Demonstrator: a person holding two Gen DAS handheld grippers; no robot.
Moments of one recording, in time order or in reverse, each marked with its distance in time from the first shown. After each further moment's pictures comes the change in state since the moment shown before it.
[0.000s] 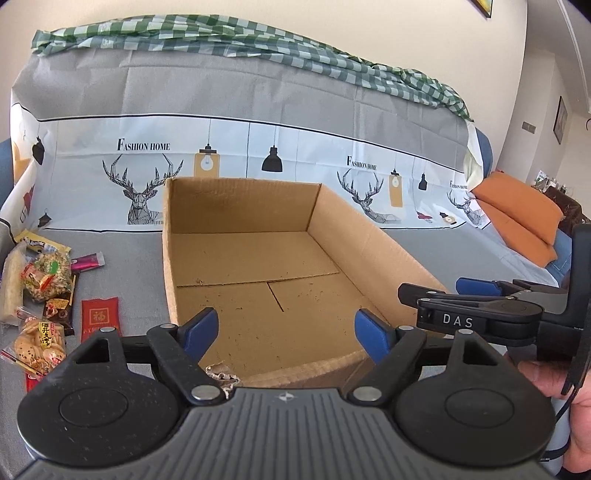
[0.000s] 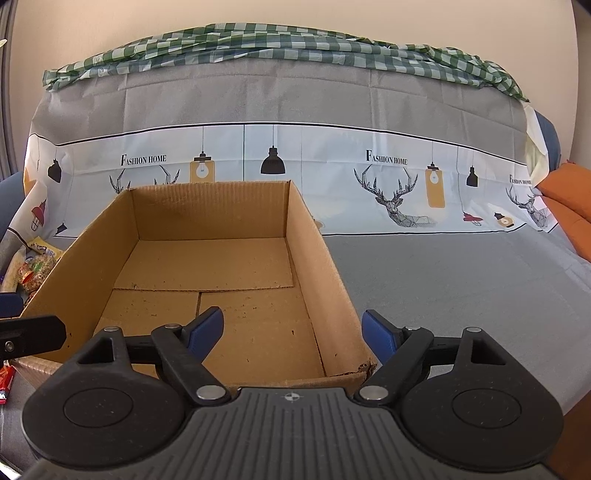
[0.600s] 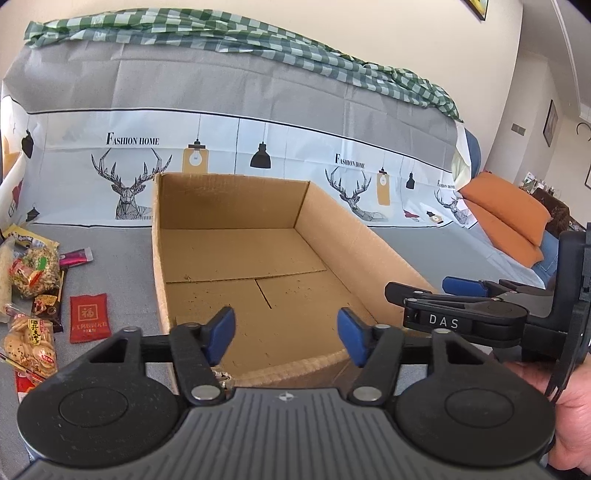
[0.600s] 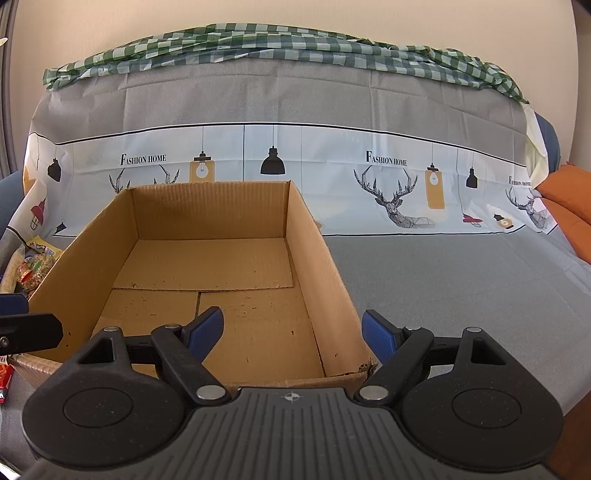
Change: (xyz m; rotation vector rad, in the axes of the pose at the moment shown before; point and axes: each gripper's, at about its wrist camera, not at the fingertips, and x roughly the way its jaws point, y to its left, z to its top) left arm -0.003 0.003 -0.003 -0.026 -0.019 -0.069; right arm 0.000 0.001 0.000 -0.008 0.007 -0.005
